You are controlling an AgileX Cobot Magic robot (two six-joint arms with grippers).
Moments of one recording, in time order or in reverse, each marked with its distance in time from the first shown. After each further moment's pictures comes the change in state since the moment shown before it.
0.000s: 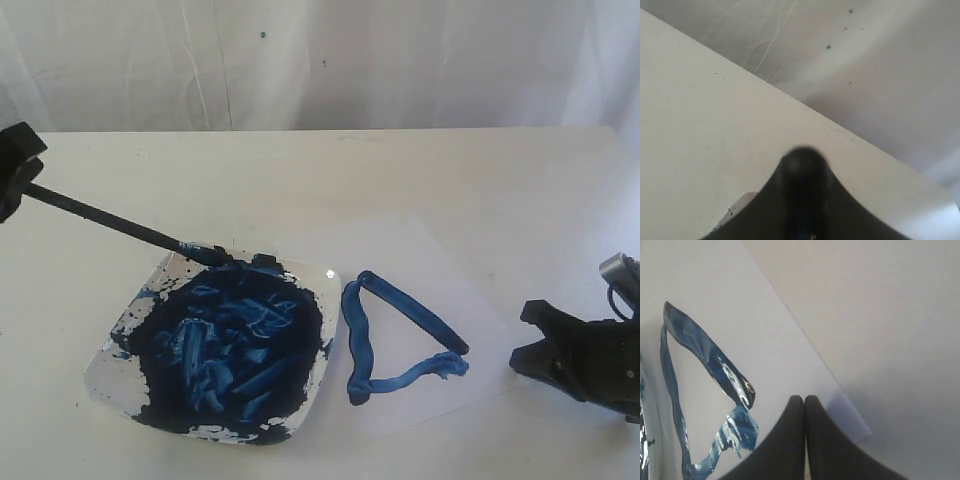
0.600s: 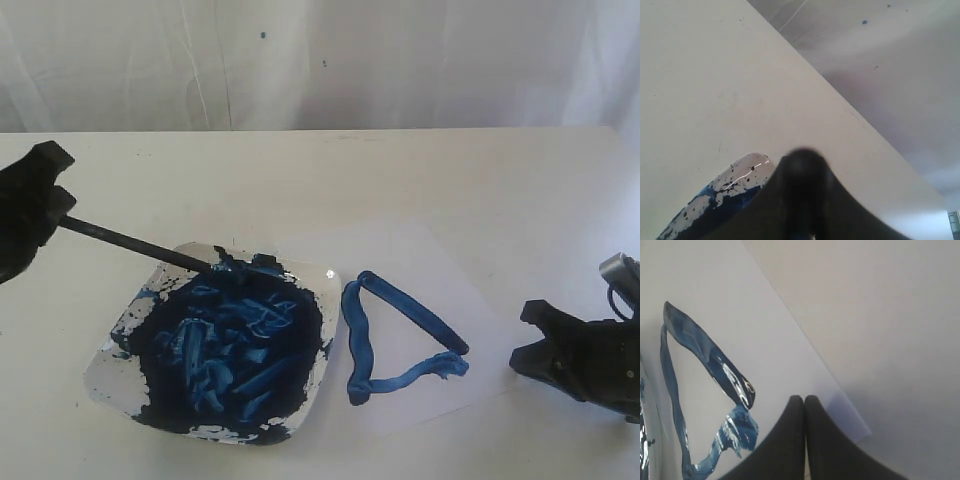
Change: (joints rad) left arm 0.022 0.144 -0.001 0.045 0.035 -0.310; right arm 0.000 0.000 0.000 0.000 0.000 0.000
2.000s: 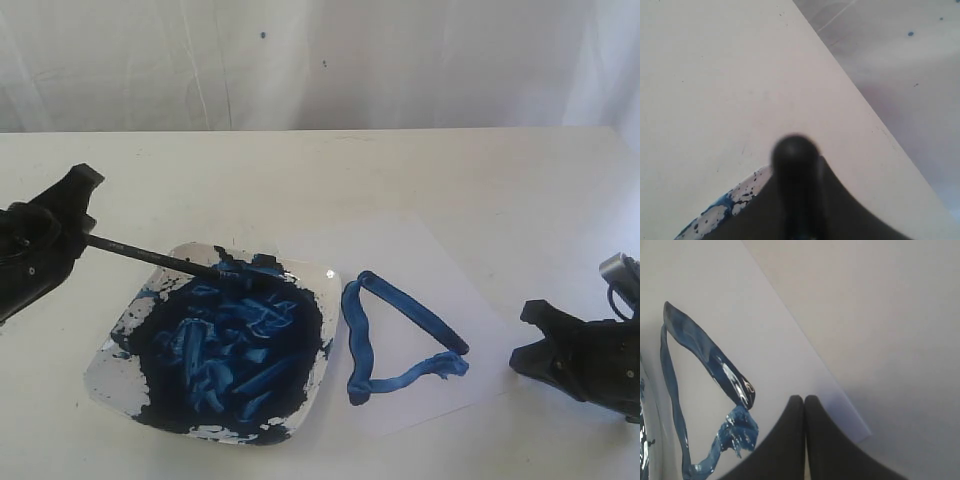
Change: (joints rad) left arm 0.002 0.249 -0.014 0.116 -0.130 -0.285; right arm 0.000 0.000 0.000 0.000 0.000 0.000
